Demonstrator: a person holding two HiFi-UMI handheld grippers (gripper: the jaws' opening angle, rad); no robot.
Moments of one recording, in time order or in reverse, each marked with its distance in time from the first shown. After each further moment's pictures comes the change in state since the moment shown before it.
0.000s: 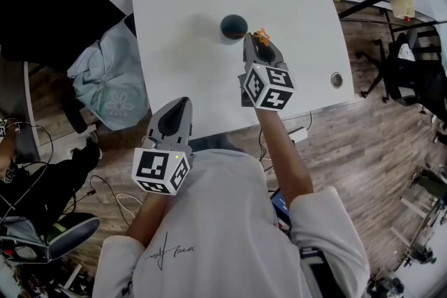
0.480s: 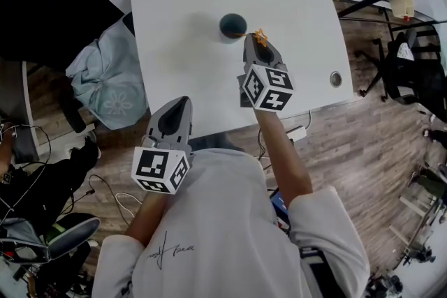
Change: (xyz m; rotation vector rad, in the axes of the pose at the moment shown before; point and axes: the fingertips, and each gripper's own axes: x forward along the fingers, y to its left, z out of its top) left arm 0.003 -0.001 -0.004 -0.007 0.008 -0.007; right arm -0.003 -0.001 -0.002 0.005 -0.002 -0.003
